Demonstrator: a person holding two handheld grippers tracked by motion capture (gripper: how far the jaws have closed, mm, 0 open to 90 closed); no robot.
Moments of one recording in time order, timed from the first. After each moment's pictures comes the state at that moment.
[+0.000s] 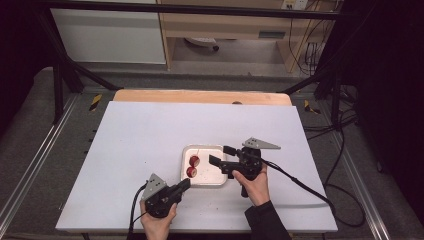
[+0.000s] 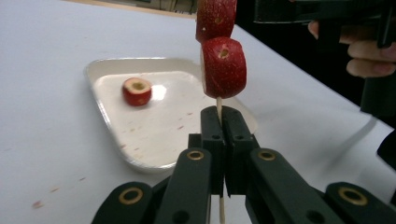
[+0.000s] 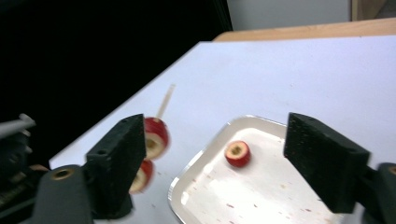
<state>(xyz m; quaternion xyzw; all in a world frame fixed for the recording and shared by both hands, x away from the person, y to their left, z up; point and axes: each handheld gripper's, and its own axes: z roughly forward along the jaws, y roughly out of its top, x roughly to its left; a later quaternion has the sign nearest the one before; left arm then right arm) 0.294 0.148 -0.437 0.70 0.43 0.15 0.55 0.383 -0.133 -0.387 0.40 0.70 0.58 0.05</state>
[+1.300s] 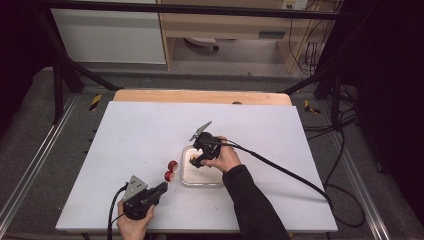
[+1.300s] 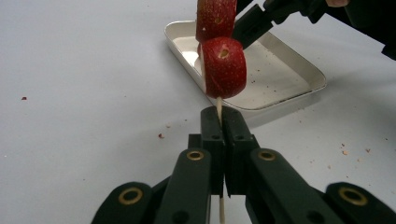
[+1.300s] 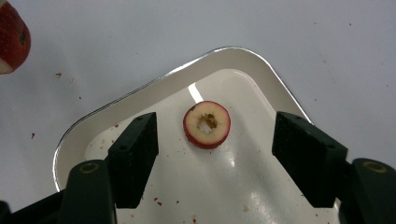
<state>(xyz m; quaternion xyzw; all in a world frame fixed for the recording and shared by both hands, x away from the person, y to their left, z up) 0.295 0.196 -0.450 0.72 0.45 0.17 0.49 0.463 -0.029 -0.405 0.25 0.93 0.27 0.08</state>
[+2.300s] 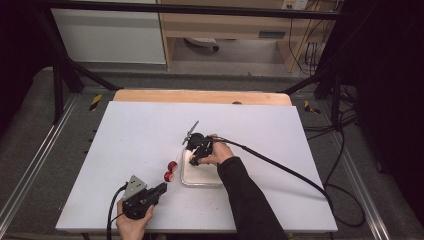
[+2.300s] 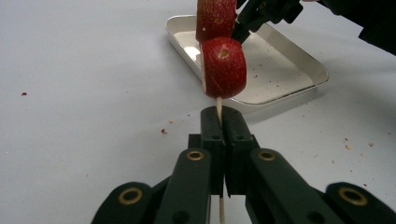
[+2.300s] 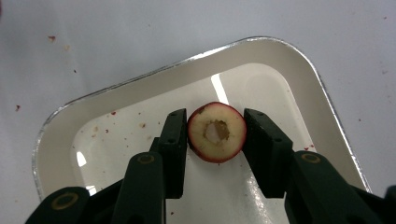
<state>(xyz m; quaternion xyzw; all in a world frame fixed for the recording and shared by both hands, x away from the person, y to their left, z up) 0.296 0.199 -0.451 0.73 0.45 0.16 0.49 0.478 -0.009 -0.417 0.18 0.96 0.21 0.04</state>
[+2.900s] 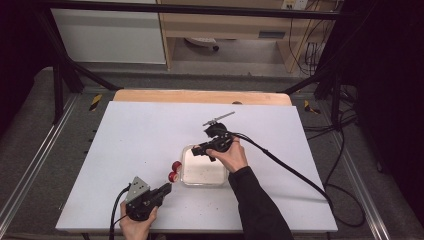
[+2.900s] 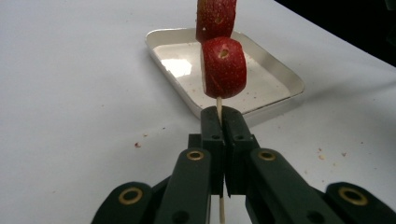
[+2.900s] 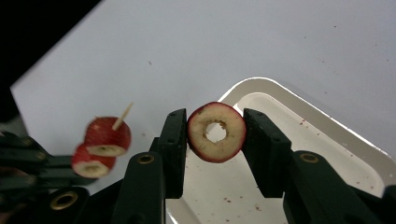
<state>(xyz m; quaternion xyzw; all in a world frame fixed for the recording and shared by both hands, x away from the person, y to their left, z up) 0.289 0.185 -0.446 0.72 0.44 0.16 0.51 0.450 -0.063 -0.363 0.40 0.83 0.39 -0.03</state>
